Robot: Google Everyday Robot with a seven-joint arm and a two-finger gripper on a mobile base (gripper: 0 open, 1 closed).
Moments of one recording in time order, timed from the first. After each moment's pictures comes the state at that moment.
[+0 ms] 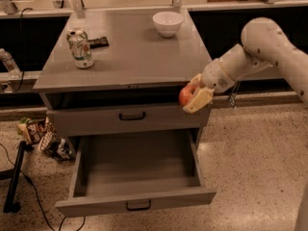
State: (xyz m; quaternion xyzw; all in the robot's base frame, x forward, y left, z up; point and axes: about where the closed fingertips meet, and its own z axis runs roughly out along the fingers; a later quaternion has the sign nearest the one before) arm 0.620 -0.123 0.777 -0.61 0.71 0.24 0.25
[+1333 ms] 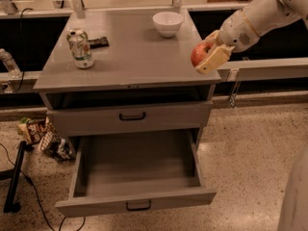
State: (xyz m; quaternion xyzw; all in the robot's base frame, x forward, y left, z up) arm 0.639 -0.149 0.902 -0.62 0.70 0.21 0.29
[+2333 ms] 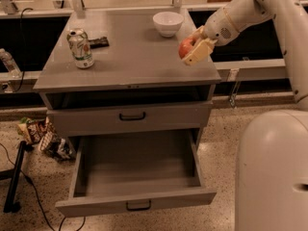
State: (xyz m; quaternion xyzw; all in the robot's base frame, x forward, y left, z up) arm 0.699 -0.123 0.892 -0.61 0.69 0.22 0.31
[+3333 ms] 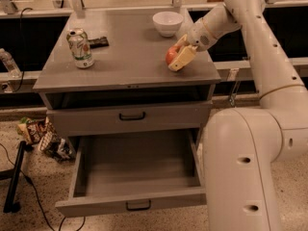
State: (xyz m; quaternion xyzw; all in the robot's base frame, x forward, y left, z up) arm 0.747 -0.085 0.844 -0.61 0.70 0.23 0.29
